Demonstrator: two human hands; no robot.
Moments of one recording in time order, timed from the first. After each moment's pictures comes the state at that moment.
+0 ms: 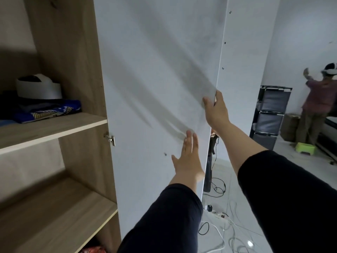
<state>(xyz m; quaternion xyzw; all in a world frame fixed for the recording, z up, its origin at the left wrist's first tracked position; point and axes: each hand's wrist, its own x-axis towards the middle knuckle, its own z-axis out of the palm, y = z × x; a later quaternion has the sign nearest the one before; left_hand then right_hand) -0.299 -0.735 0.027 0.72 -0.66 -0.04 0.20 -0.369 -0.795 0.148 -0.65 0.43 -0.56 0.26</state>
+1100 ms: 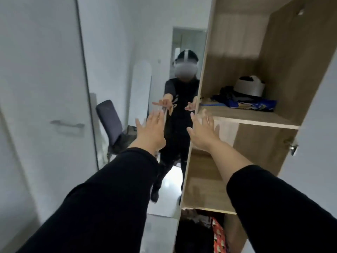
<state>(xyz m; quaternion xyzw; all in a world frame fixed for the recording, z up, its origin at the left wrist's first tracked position) -0.061 -0.314 0.070 0.98 -0.10 0.15 0.06 -0.079 -0.488 0.081 -0.98 0.01 -0.13 0.12</state>
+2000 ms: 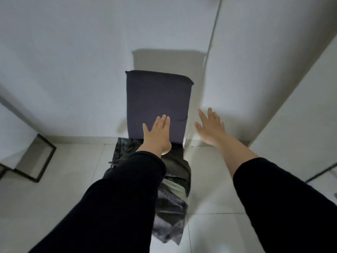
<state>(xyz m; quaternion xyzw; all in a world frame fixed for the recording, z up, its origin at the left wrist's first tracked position) -0.615 -0.010 -0.116 0.82 0.57 0.02 0.10 -0.438 -0.036 -0.080 -0.78 -0.61 0.13 0.06</state>
